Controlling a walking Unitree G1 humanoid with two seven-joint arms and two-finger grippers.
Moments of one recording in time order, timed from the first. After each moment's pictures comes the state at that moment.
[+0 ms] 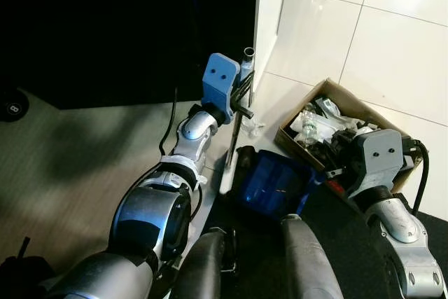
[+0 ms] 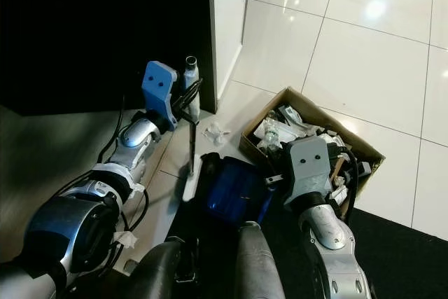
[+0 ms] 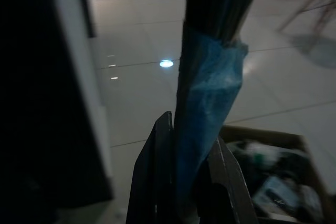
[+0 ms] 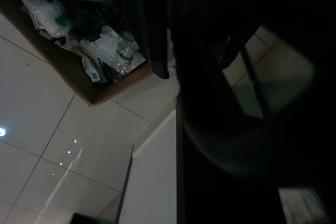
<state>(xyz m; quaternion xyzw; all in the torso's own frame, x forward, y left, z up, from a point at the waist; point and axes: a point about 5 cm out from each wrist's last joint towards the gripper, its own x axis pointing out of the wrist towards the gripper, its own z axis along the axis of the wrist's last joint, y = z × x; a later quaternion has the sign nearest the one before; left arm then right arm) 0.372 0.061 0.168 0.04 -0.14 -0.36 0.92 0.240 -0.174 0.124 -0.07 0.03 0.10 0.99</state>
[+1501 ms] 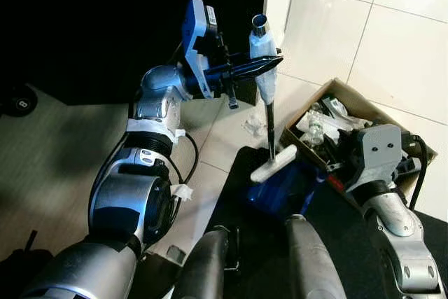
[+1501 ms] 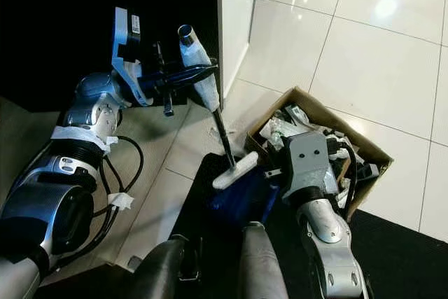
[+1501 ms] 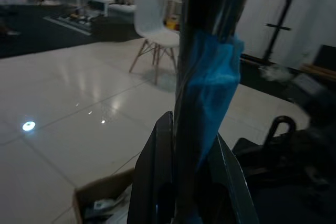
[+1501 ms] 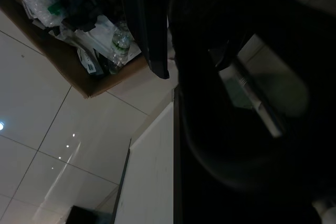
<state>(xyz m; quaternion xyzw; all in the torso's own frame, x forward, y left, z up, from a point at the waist) 0.368 0.099 0.246 0.04 -0.19 -0.62 0.76 0.248 -0.172 0.125 -0.07 0.02 0.09 0.99</state>
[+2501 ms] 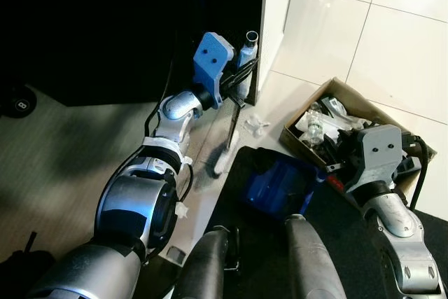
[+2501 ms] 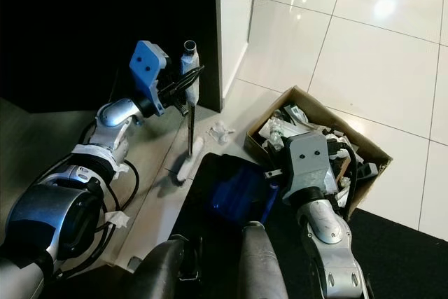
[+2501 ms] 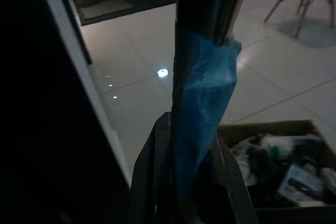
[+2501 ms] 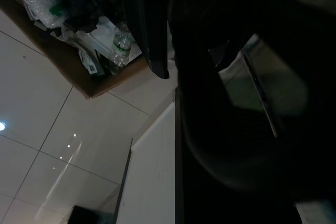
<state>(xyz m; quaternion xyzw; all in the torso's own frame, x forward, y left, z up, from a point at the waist) 0.384 0.094 0.206 0.13 -0.19 -0.37 0.90 0.247 -0.172 0.125 -0.07 0.02 0.09 0.99</state>
